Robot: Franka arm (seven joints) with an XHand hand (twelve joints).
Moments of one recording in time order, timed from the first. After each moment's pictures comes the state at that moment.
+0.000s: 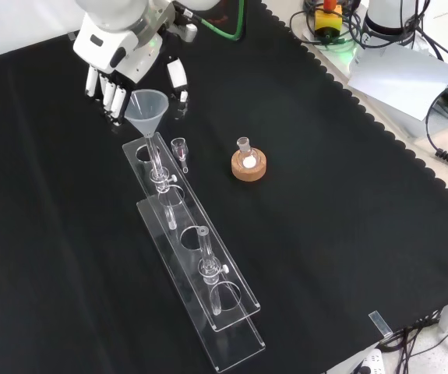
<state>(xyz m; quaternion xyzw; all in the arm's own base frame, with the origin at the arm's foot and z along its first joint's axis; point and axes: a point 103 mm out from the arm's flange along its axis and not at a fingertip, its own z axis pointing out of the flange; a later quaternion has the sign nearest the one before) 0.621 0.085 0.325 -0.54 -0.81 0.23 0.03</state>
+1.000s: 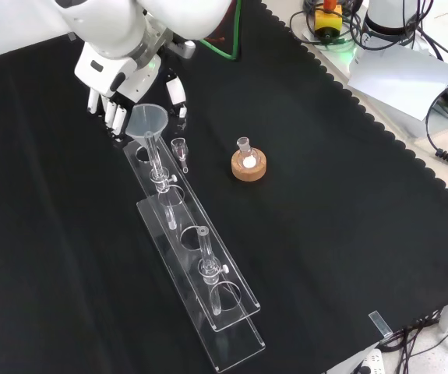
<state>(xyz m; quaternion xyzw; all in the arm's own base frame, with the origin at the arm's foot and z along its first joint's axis) 0.627 0.087 0.297 -0.54 -0.80 0.25 0.03</state>
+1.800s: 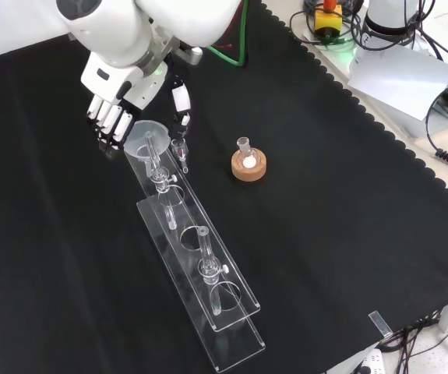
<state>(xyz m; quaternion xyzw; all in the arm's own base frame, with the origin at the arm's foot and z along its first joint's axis) 0.619 0.101 0.293 -0.55 -0.79 0.26 0.04</state>
